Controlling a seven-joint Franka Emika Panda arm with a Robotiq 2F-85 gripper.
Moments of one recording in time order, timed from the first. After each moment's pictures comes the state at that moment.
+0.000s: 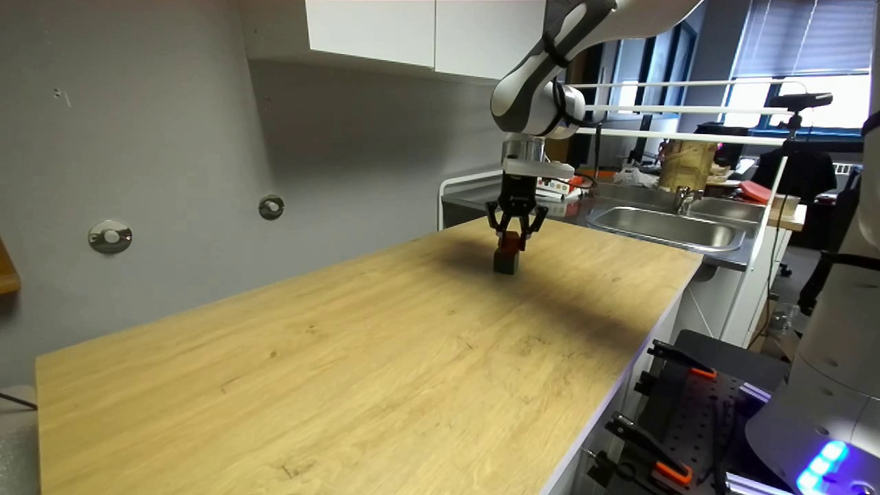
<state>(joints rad) -0.13 0.24 -0.14 -2.11 0.24 2.17 0.33</state>
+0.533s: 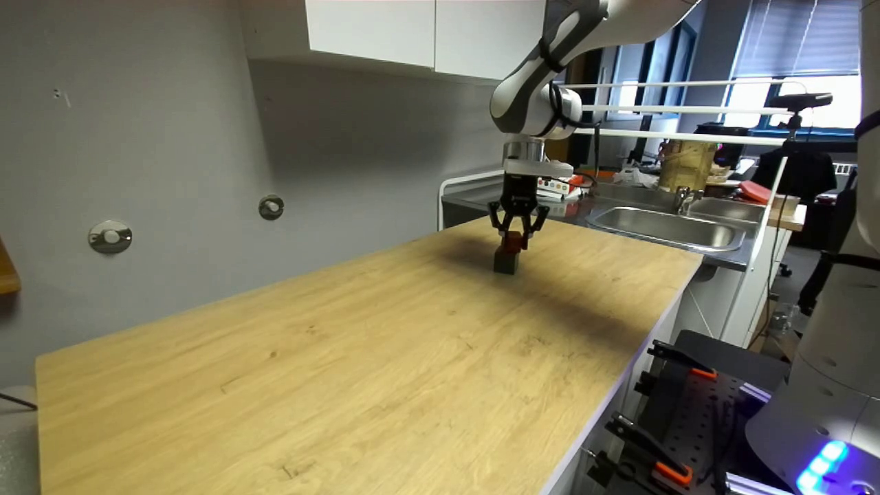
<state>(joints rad) -0.15 0.29 -0.15 -2.04 0.25 2.11 0.32</state>
